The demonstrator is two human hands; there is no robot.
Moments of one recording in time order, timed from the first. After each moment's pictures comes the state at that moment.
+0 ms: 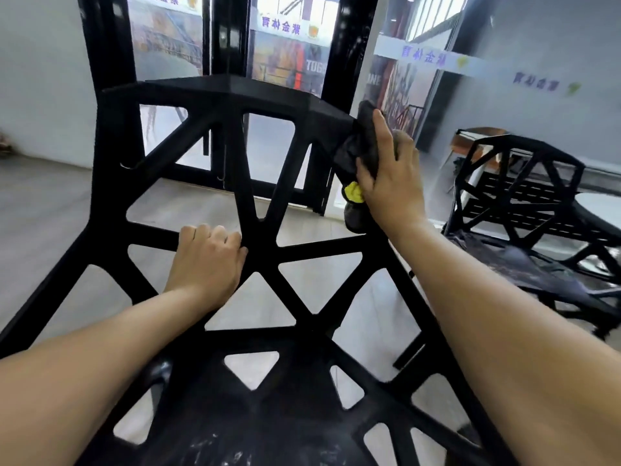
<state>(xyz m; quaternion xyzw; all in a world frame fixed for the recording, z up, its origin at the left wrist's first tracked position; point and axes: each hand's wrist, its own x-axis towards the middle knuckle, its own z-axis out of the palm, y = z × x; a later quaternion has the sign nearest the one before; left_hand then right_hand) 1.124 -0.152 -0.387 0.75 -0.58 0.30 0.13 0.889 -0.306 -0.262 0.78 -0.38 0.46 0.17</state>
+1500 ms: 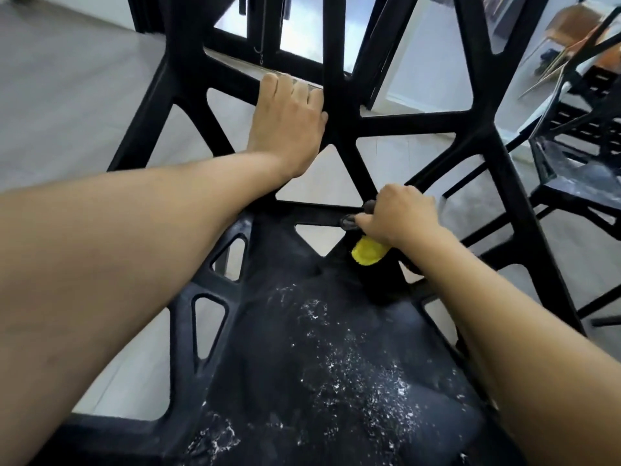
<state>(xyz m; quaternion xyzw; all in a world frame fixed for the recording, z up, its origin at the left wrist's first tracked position) 1.128 -0.151 -0.396 0.73 -0.60 0.30 0.15 0.924 -0.166 -0.413 0.83 -0.55 -0.03 0.05</state>
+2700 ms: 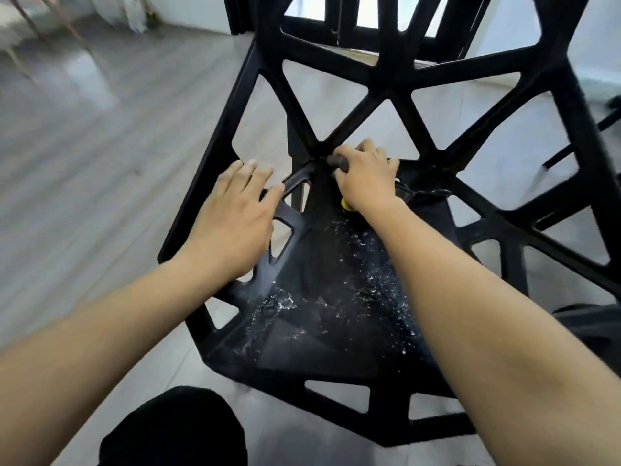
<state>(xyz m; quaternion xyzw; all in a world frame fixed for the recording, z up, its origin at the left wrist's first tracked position) 1.119 0.112 -0.426 0.76 -0.63 0.18 -0.02 1.009 -0.106 -0.466 0.89 -0.43 0.15 -0.07</state>
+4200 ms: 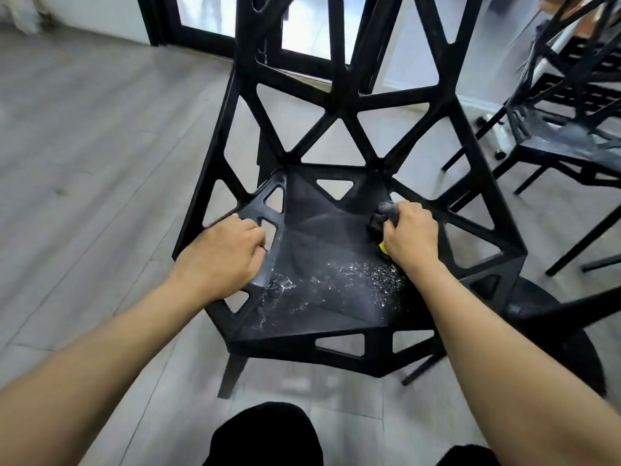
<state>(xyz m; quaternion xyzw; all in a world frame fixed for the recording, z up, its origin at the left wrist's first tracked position) 1.133 0.158 -0.427 0.69 -0.72 0.02 0.08 0.858 -0.037 -0.464 0.77 -0.62 0.18 -0.02</state>
